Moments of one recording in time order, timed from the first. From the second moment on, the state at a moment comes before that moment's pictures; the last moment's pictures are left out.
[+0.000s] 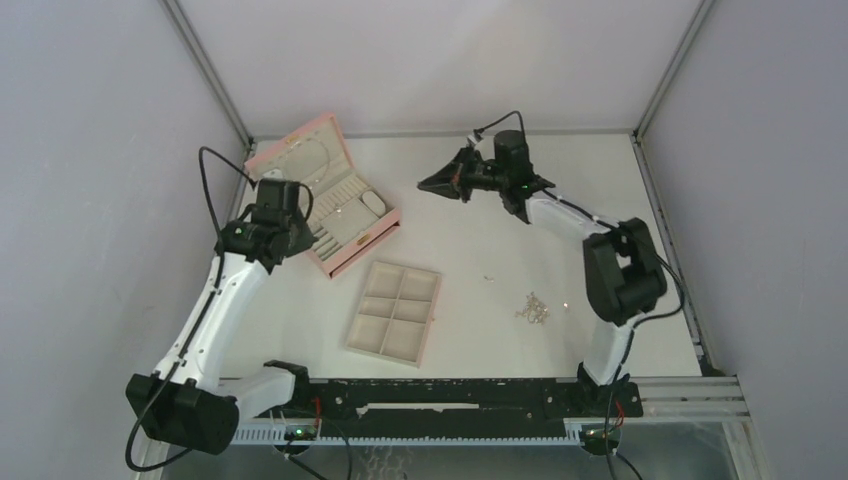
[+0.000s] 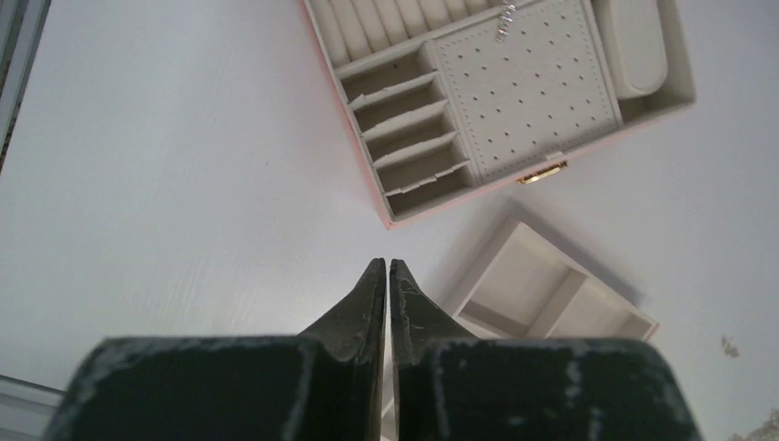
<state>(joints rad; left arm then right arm) -0.23 1.12 1.14 -0.89 -0.32 -0.53 0.41 1.79 1.29 0.19 -0.82 1.25</state>
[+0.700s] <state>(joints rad) -0.02 1.13 1.09 -0.81 -0.15 -0.54 0.59 2.42 2.11 0.14 -0.62 1.37</state>
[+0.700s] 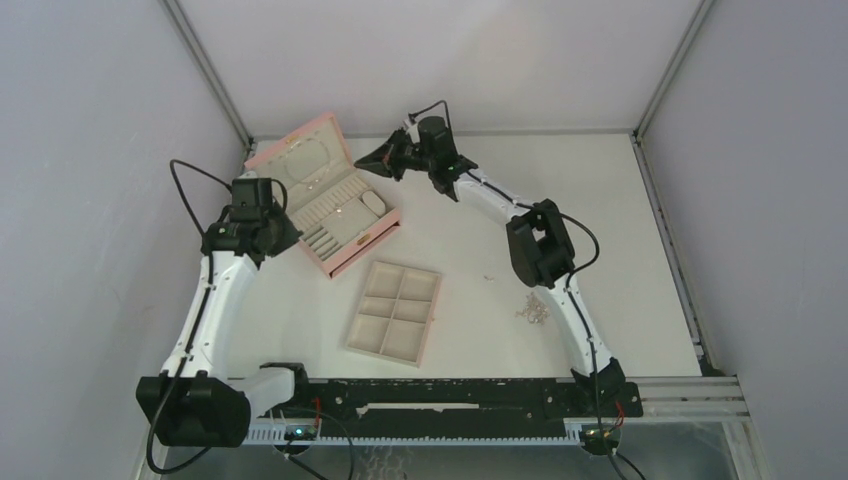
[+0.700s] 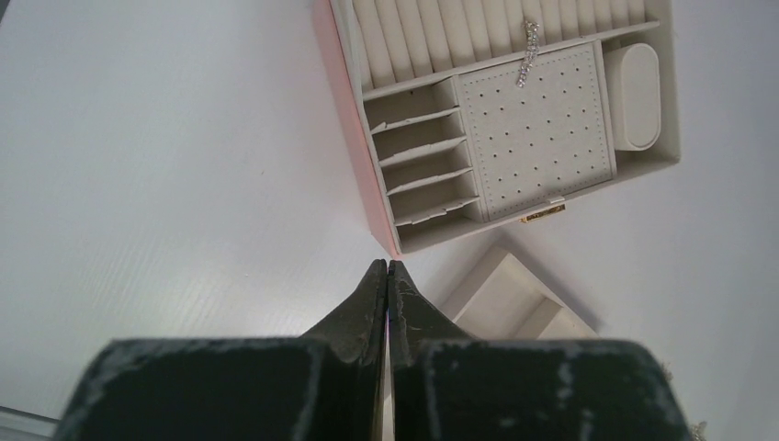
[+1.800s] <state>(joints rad) 0.04 1.17 1.10 -0.82 -0.09 -0.47 0.66 2.57 2.10 0.01 -0.63 1.30</state>
